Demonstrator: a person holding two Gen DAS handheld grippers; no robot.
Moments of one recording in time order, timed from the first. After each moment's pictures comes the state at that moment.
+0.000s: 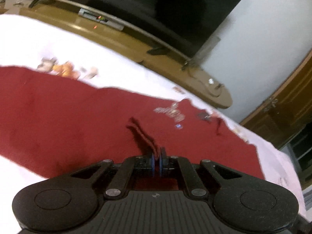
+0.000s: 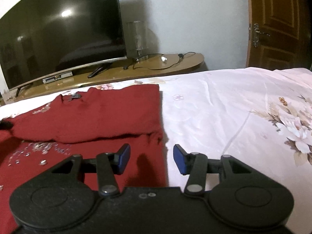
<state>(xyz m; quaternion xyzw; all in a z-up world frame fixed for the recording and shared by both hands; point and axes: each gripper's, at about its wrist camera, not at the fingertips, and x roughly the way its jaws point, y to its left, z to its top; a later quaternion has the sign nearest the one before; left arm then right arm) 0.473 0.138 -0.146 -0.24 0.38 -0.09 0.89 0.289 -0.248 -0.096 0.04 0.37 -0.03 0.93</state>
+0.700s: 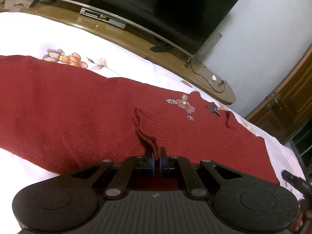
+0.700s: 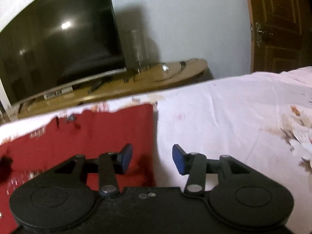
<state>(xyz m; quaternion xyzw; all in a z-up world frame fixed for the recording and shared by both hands) 0.467 0.146 -0.167 -0.23 0.37 -0.10 0.89 0.328 -0.272 -0.094 0.08 0.34 -0.02 0.94</state>
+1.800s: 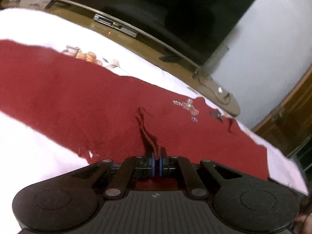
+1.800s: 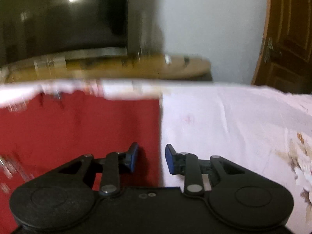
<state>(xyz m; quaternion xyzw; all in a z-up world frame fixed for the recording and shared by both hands) 0.438 0.144 -0.173 -0.26 0.34 -0.06 0.90 0.371 -0.234 -0.131 -0.04 0.40 -0.04 0.91</state>
